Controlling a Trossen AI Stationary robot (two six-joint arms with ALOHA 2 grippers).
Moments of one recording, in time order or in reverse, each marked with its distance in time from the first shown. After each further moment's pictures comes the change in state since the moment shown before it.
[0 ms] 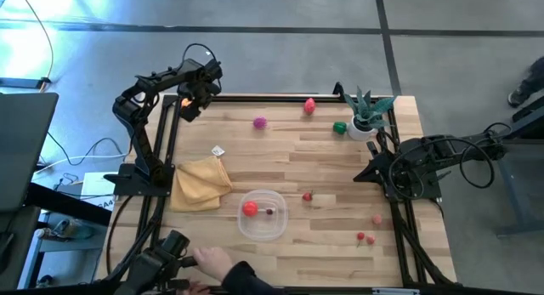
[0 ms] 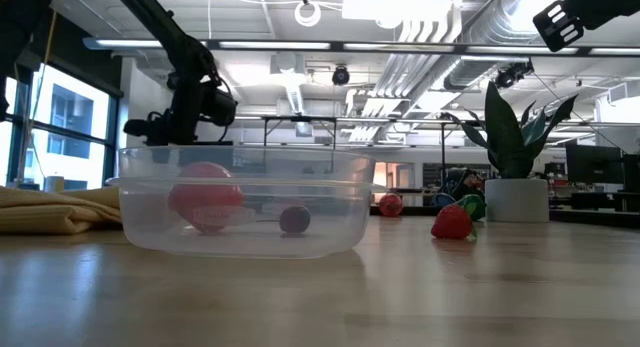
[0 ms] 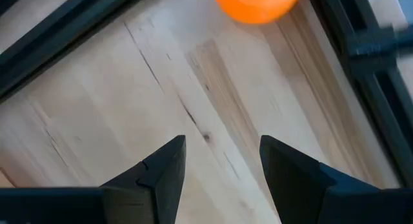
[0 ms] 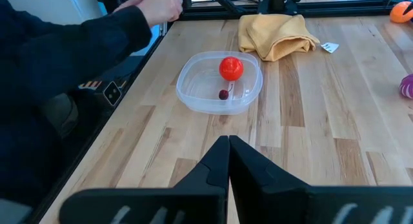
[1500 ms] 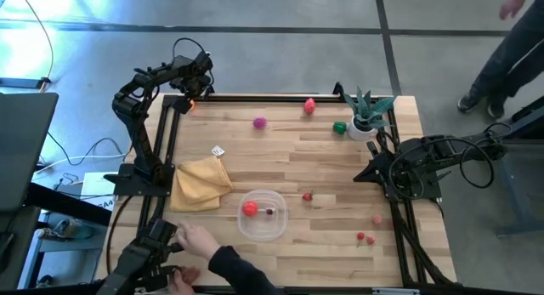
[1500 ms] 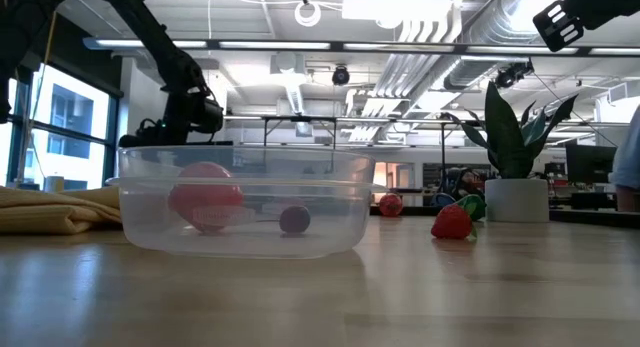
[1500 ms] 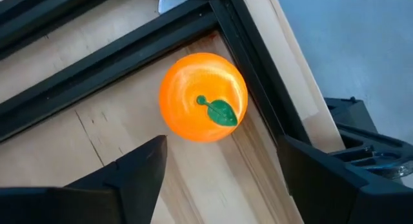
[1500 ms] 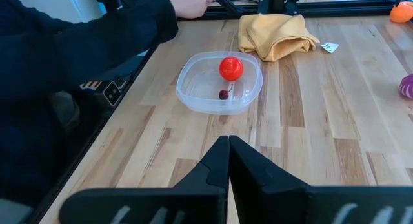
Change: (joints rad) left arm 0.128 0.046 0.000 0.154 -0.134 0.078; right arm 0.000 0.000 0.000 0.000 0.000 0.001
